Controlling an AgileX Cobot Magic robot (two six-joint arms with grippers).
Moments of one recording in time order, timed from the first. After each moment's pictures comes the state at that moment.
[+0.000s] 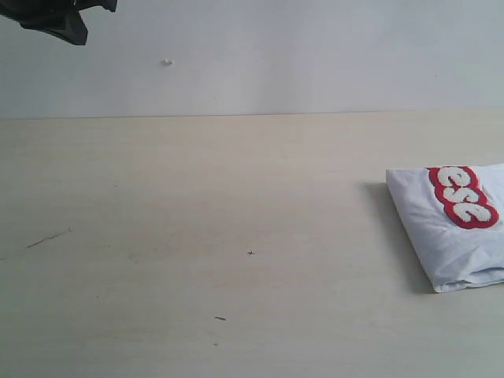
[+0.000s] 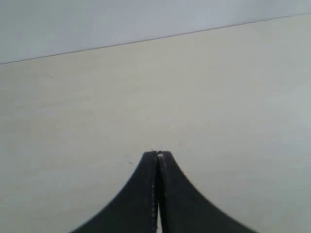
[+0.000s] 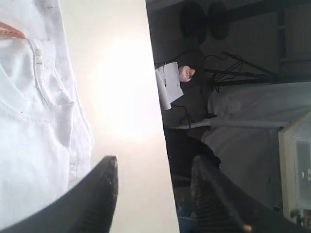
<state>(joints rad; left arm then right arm) -0.28 1.78 -1.74 0.02 0.92 -0.08 -0.17 1.80 -1.41 -0.93 1.18 0.41</state>
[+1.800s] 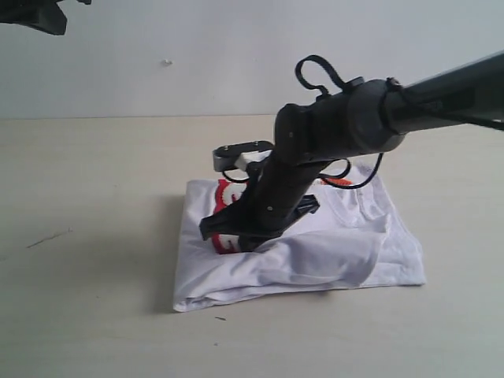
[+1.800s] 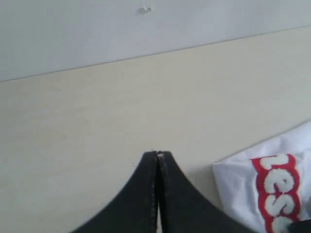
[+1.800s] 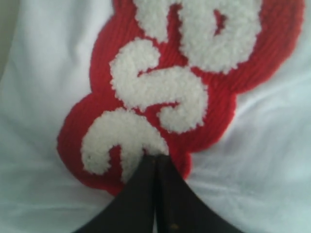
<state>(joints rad) -0.28 1.60 -1.55 0.02 0.81 -0.06 0.47 2.16 -1.39 0.29 0.62 -0.03</state>
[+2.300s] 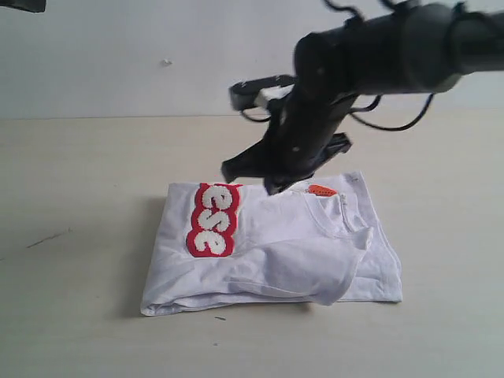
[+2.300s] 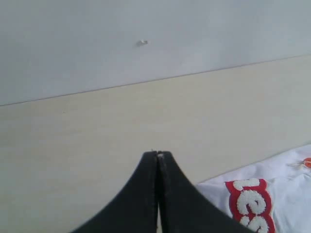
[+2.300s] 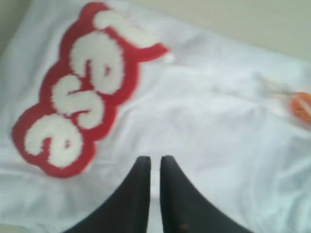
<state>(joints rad) -0.28 1.46 -1.42 0.00 0.70 -0.06 0.44 1.97 -1.43 0.02 0.73 0.16</state>
